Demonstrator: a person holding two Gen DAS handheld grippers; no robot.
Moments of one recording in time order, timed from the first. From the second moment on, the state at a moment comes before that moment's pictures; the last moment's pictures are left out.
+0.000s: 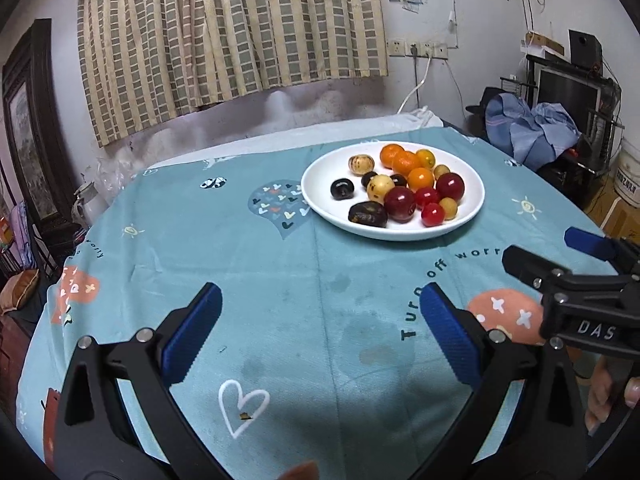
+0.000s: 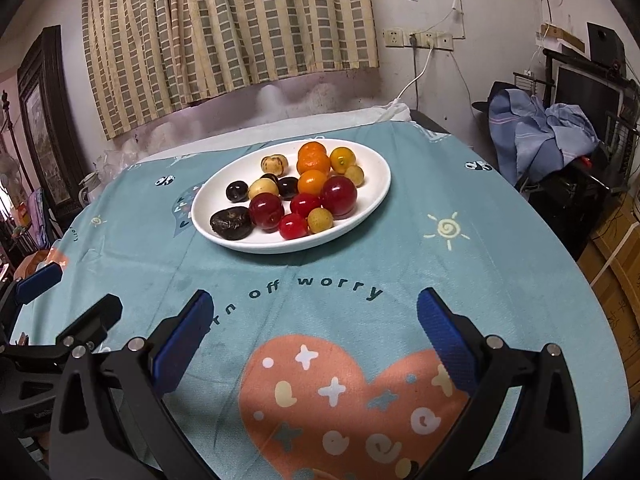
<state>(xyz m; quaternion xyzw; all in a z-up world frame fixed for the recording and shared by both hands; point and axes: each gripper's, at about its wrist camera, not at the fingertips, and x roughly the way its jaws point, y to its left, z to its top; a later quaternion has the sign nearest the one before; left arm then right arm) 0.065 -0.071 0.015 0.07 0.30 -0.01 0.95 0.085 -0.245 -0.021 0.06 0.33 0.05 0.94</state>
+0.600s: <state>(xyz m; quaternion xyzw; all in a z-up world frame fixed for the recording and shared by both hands) 0.060 -0.070 0.018 0.06 0.30 -0.03 0.95 0.086 -0.238 -0.025 0.05 0.34 0.06 0.94</state>
